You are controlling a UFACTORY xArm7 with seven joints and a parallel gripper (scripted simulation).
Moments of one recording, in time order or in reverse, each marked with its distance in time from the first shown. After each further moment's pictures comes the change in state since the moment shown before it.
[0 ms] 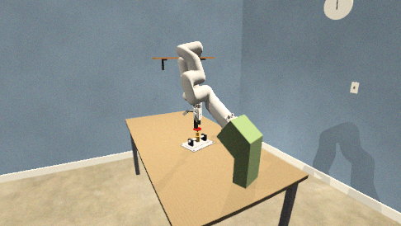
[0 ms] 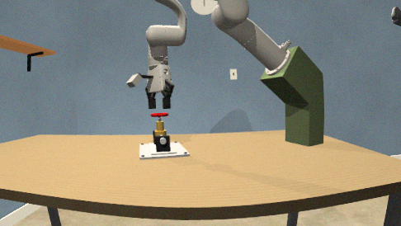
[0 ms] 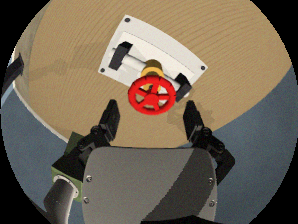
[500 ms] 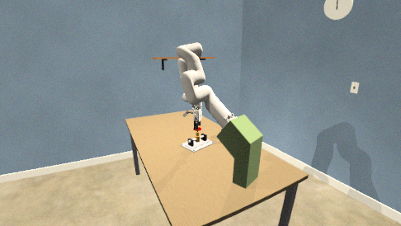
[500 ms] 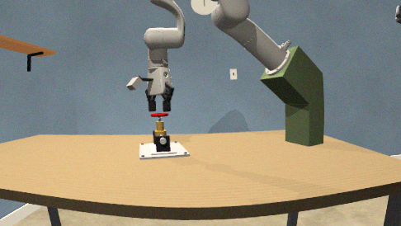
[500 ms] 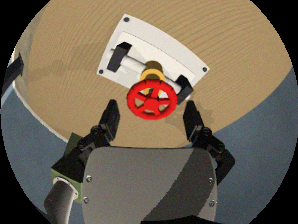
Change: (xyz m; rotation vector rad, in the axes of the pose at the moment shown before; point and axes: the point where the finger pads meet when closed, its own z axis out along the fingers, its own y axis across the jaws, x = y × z) arm 0.000 0.000 0.010 0.002 -0.002 0.000
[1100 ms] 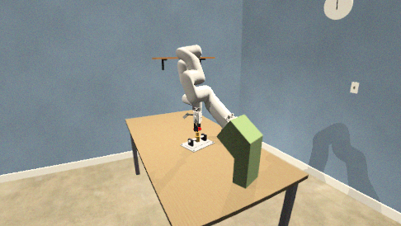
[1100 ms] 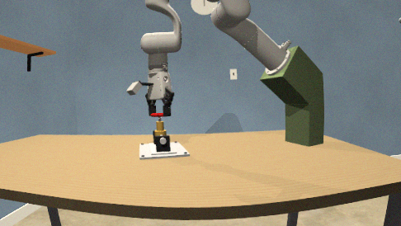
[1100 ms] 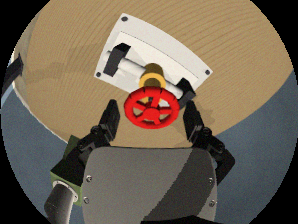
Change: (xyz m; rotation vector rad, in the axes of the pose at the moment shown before) arm 0.000 0.000 0.017 0.001 -0.001 0.000
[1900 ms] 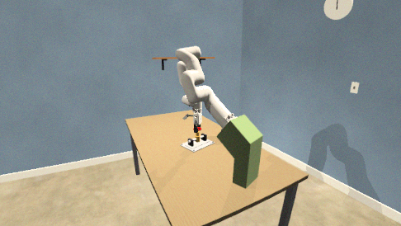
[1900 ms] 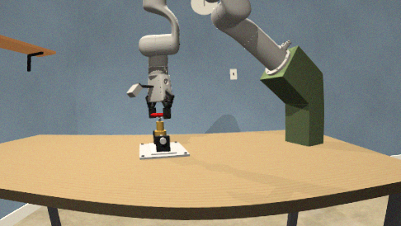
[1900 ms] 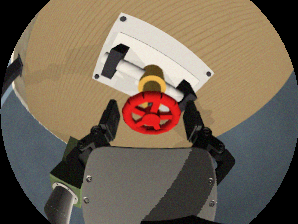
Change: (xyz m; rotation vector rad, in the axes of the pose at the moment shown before) arm 0.000 0.000 0.009 -0.003 0.003 0.000
